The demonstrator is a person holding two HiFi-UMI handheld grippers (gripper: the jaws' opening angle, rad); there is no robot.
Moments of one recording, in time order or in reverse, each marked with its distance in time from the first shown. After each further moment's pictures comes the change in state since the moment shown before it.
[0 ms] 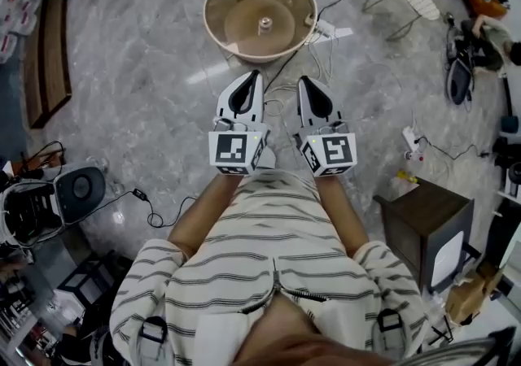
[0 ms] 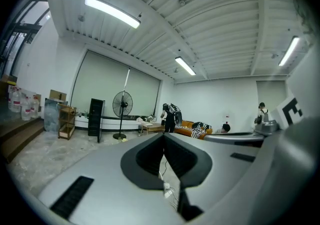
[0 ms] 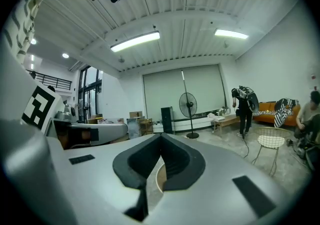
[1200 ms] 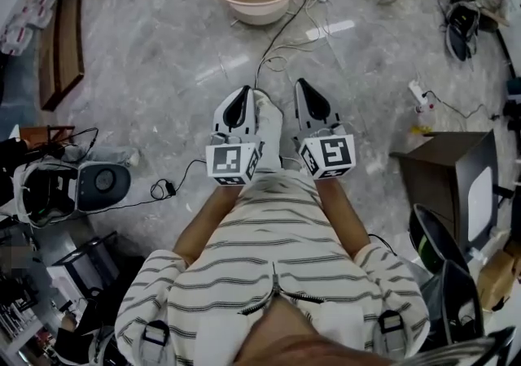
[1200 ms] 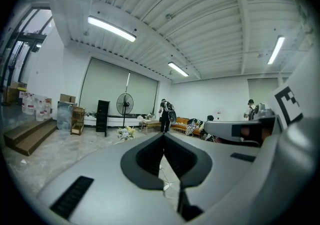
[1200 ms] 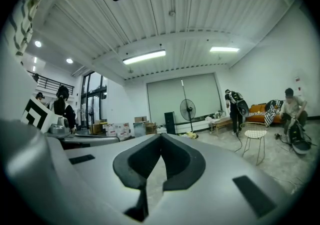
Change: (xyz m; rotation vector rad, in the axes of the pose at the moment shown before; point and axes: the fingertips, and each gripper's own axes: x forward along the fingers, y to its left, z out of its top) left arm -0.379 -0.163 -0.081 0.028 0.012 0.019; right arm -0.356 0.185 -0.067 0.014 -0.077 -0.020
